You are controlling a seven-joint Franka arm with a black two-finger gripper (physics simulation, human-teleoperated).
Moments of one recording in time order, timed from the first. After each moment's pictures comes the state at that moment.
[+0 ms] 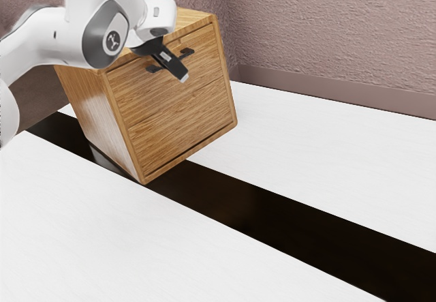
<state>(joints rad) 0.13 0.27 0.11 -1.29 0.04 2.14 0.49</state>
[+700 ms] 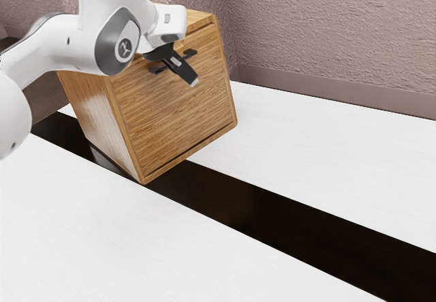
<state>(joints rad) 0.11 0.30 0.11 -1.29 0.04 2.18 0.49</state>
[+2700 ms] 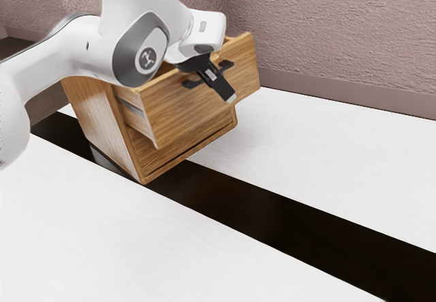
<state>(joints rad) -0.06 0.18 0.11 -1.44 0.03 2.17 0.48</state>
